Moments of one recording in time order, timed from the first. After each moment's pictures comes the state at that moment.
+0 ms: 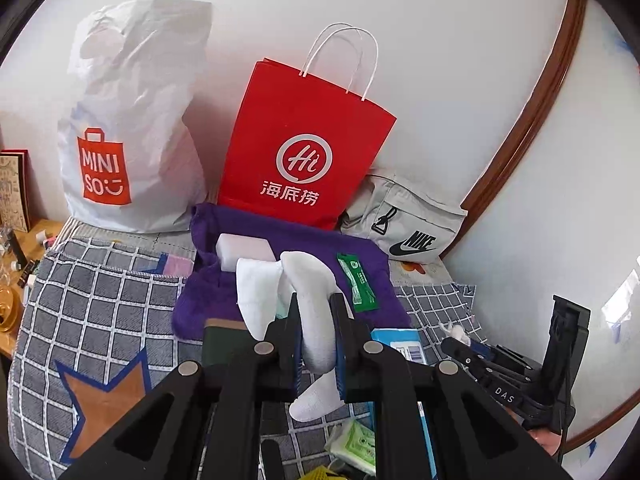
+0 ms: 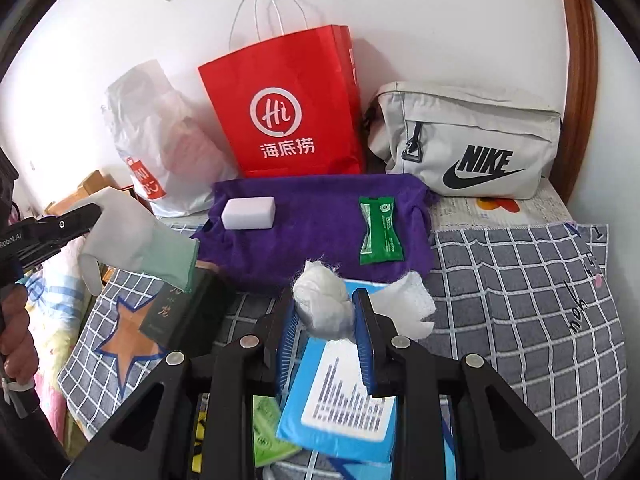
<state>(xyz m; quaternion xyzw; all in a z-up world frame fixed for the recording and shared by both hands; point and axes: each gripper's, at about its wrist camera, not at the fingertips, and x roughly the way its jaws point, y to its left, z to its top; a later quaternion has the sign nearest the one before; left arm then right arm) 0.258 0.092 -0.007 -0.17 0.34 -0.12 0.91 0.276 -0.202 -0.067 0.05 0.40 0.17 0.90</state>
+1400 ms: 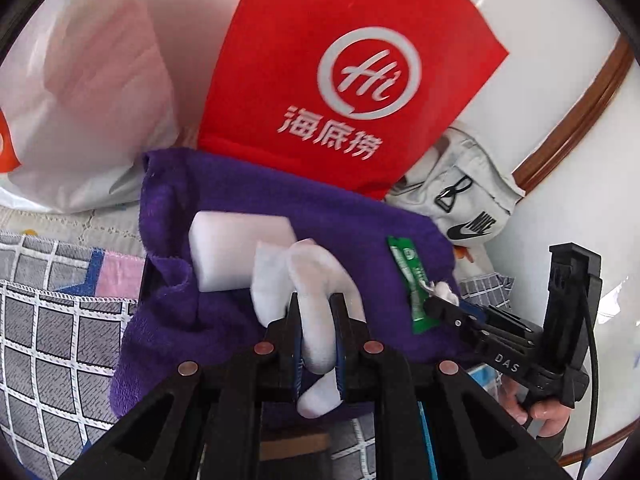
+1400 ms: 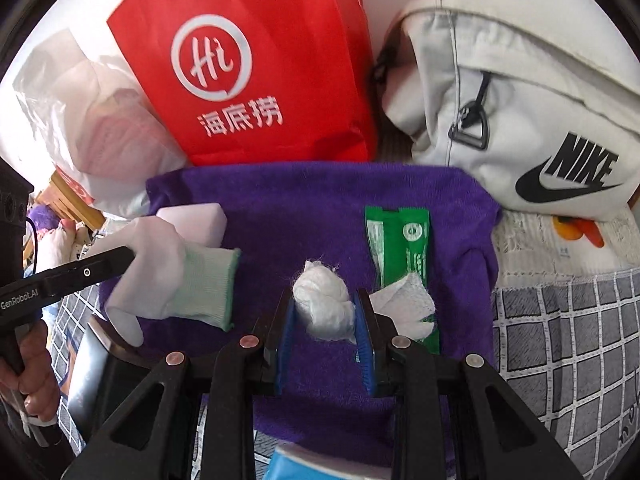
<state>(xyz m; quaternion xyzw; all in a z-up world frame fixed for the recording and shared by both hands) 0.408 0.086 -0.125 -0.19 0.45 -0.14 0.86 0.441 -0.165 -0.150 0.04 0.47 0.19 0.86</state>
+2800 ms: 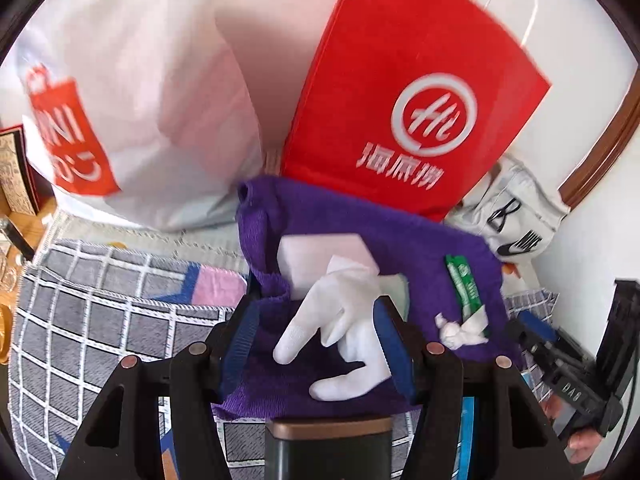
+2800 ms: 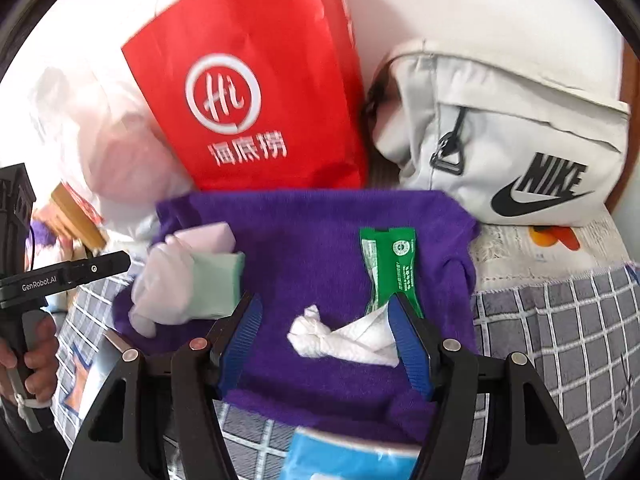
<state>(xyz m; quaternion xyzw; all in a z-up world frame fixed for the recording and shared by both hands) 0.389 0.116 -0.092 -0.15 0.44 -0.04 0.88 0.415 -0.170 -0.122 0.05 0.43 0.16 0.89</state>
